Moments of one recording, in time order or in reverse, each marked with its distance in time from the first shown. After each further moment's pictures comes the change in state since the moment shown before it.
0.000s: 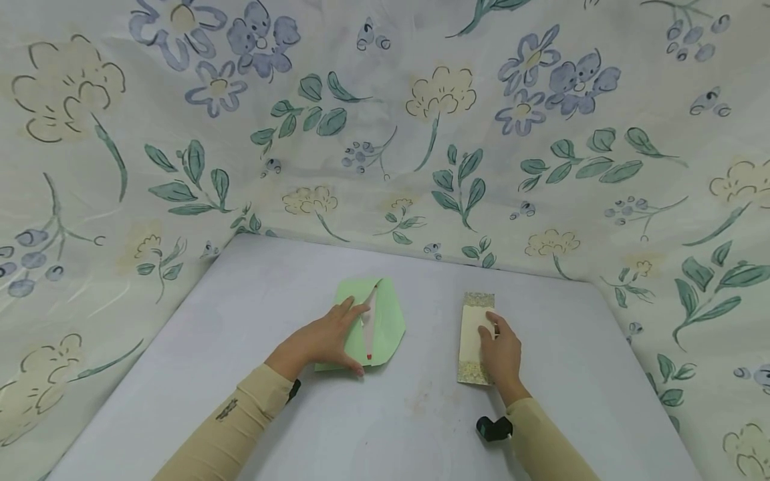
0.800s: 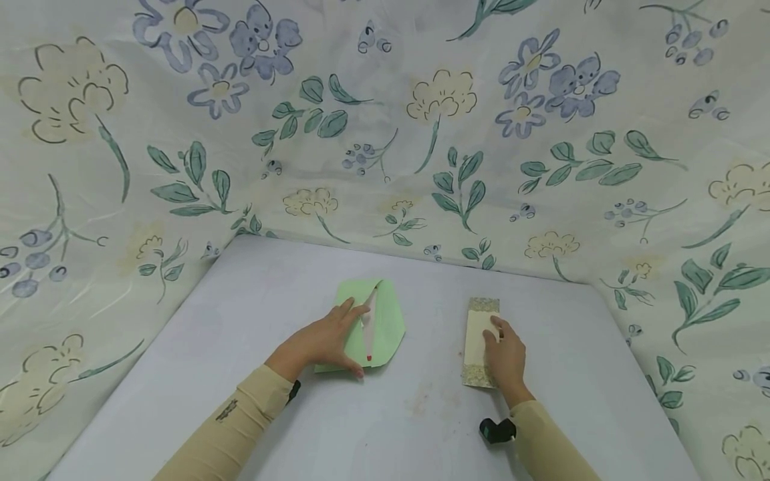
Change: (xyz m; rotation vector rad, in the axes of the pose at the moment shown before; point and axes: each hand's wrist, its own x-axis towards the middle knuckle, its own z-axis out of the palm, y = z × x) left_hand -0.002 -0.001 0.000 -0.008 0.010 -0.007; right_hand 0.002 0.007 -0.006 -0.017 -0.026 0.033
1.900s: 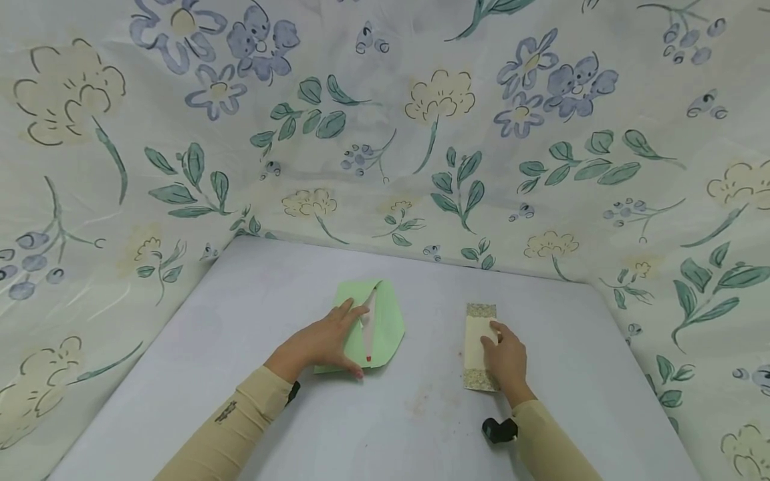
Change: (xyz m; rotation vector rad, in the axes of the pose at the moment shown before) left_hand 0.000 0.000 0.000 0.008 -0.005 -0.002; right_hand 0.003 0.005 -0.005 -0.126 -0.061 0.023
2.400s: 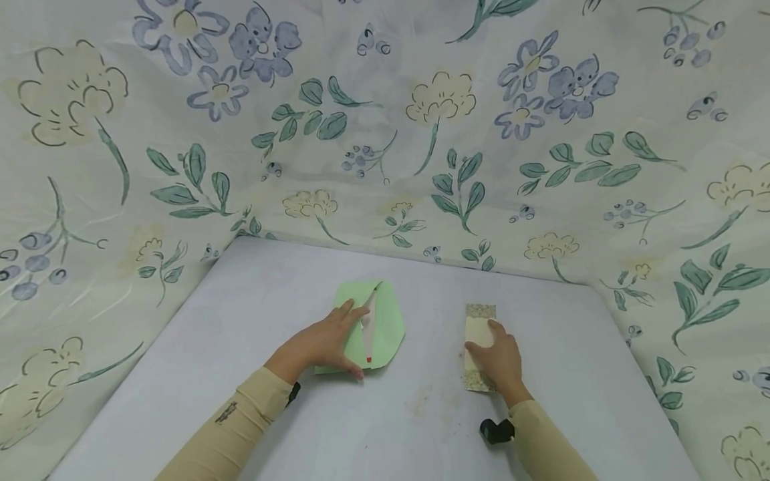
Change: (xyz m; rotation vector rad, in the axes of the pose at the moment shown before) left_hand 0.000 0.001 0.000 -0.011 -0.003 -0.017; right_hand 0.000 -0.008 0.006 -0.054 -0.081 0.017
